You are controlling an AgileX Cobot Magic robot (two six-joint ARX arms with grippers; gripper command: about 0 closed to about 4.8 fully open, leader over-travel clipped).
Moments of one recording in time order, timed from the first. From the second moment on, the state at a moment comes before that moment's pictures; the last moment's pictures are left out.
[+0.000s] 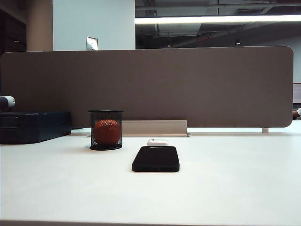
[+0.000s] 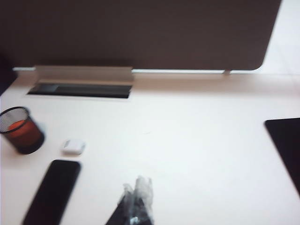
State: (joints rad) left arm -0.05 0.01 0.01 -0.01 0.14 0.05; right arm -0.03 0.75 1.30 -0.88 -0.19 0.05
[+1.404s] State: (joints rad) left arm -0.05 0.01 0.01 -0.01 0.13 0.05; right arm 0.12 1.46 1.59 -0.90 -0.54 0.05
